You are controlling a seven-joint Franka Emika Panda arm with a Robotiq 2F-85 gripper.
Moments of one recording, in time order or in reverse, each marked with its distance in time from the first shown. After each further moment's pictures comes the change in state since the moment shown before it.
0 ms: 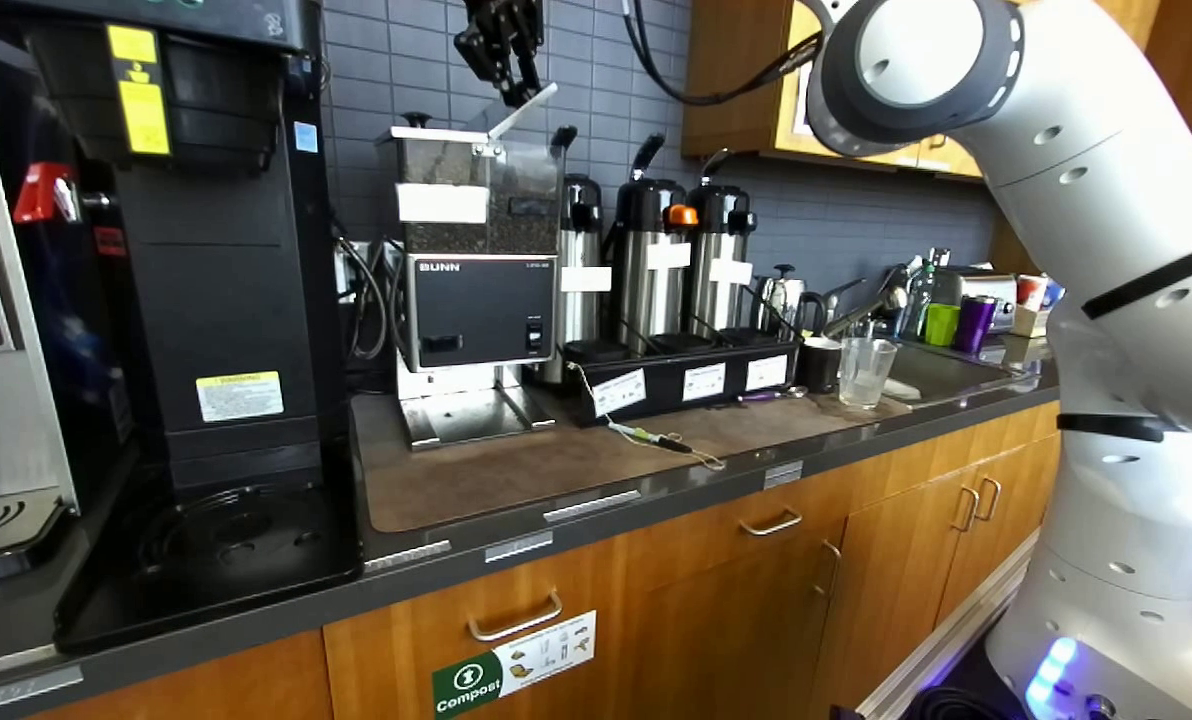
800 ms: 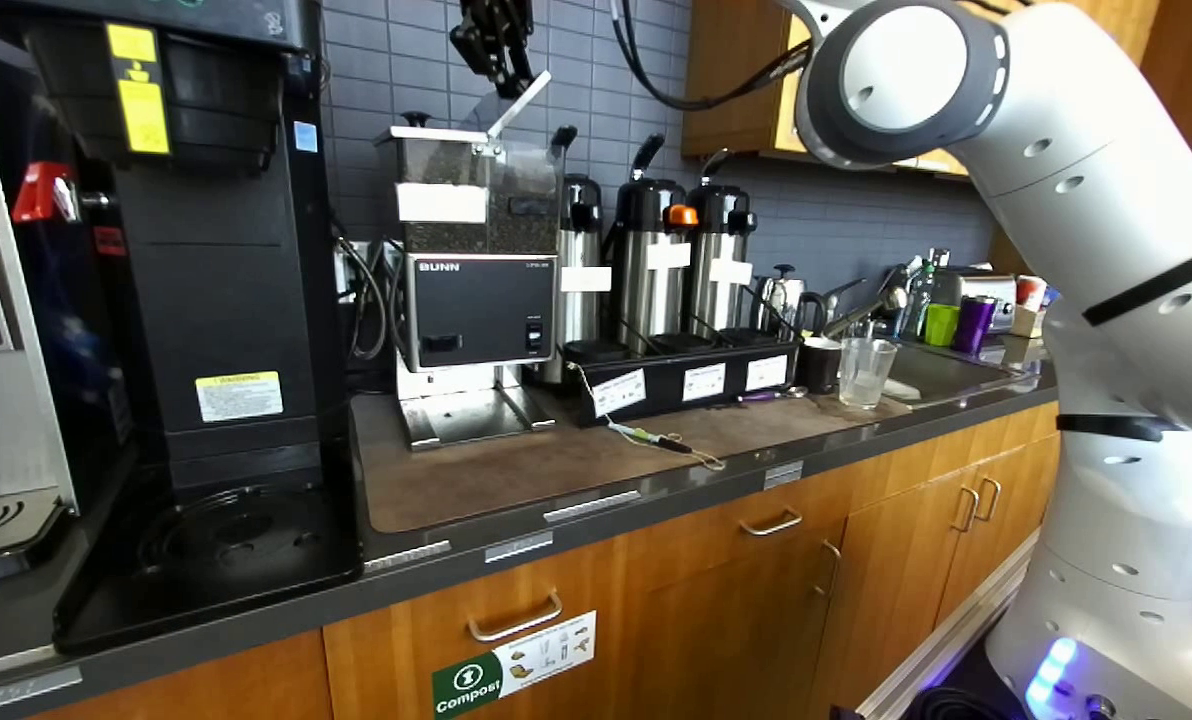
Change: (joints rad) arm 0.041 0.045 -0.048 0.073 -0.020 -0.003 -0.131
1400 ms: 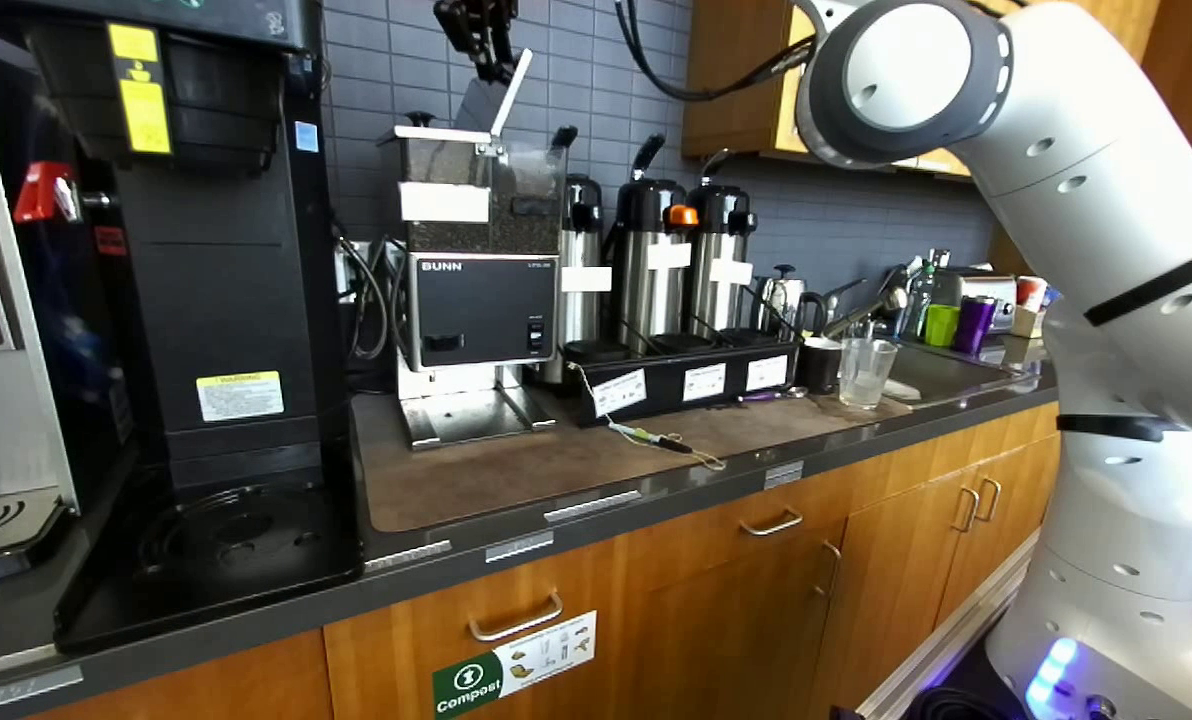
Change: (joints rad) arm 0.008 -0.005 0.004 0.041 0.062 0.072 -0.022
